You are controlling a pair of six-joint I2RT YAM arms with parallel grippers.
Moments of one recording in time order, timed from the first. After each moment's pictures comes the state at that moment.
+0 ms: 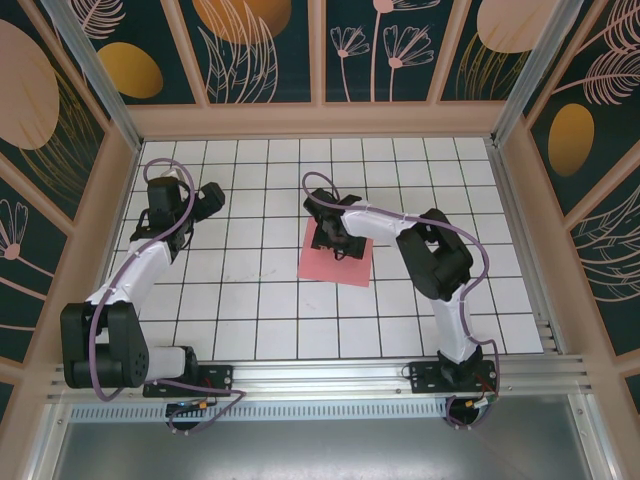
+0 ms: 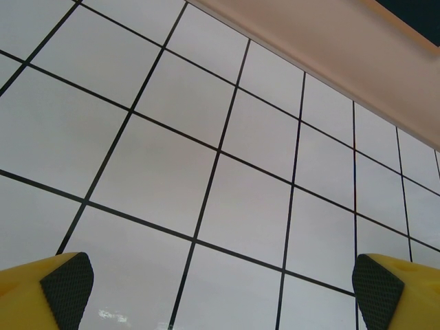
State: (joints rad) left arm 0.00 1.33 0.83 -0.09 0.08 -0.52; right arm 0.75 2.08 1.47 -0.77 0.16 0.94
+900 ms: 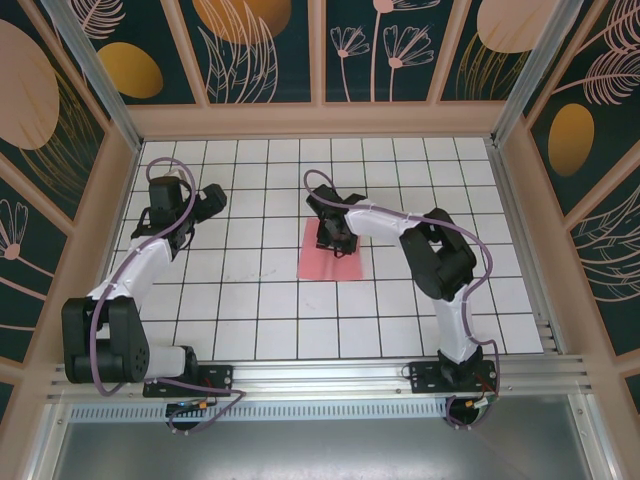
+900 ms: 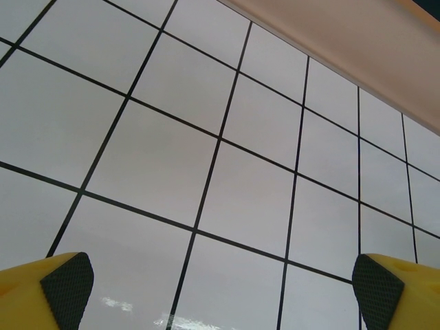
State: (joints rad) left arm 0.00 1.36 0.84 -0.12 0.11 -0.51; right arm 0.73 2.05 1.44 -0.66 0.04 0.86
